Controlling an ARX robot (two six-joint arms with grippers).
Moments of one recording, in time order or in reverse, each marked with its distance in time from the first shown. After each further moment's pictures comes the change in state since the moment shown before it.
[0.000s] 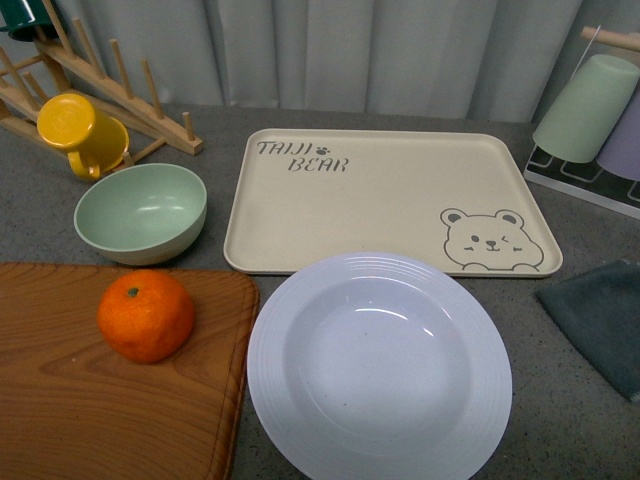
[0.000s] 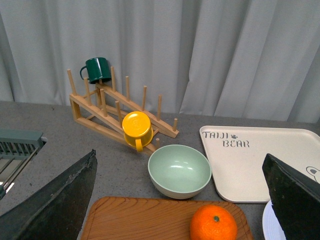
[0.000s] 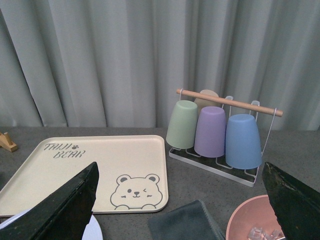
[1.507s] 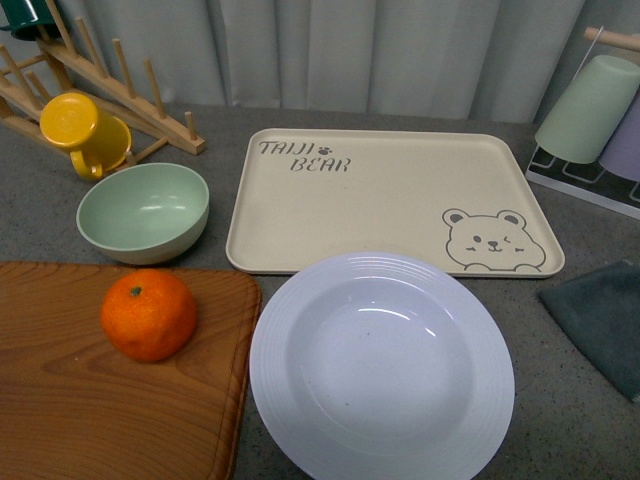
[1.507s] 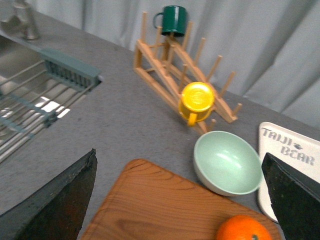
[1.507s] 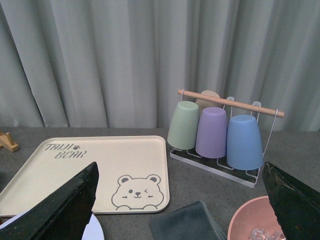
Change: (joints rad) left arm -0.071 0.602 0.123 0.235 -0.386 -0.242; right arm 0.000 0.000 0.000 0.000 0.000 0.000
